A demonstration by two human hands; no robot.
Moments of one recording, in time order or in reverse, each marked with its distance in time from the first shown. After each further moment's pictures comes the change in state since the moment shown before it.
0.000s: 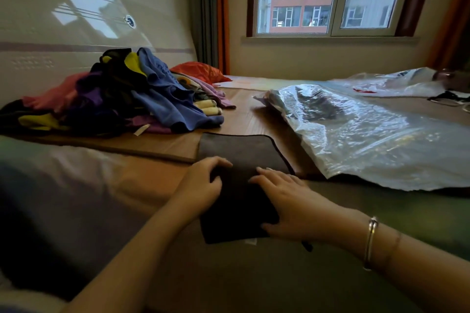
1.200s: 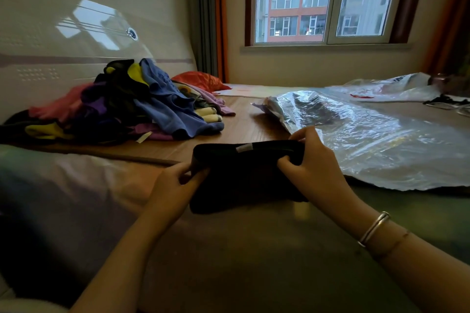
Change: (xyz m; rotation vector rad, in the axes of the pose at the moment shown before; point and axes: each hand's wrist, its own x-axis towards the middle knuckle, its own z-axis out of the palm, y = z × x) left_hand -0.028 -0.004 -0.029 -0.296 0.189 -0.018; right_hand -0.002 0.002 -0.030 0.551 0.758 0.241
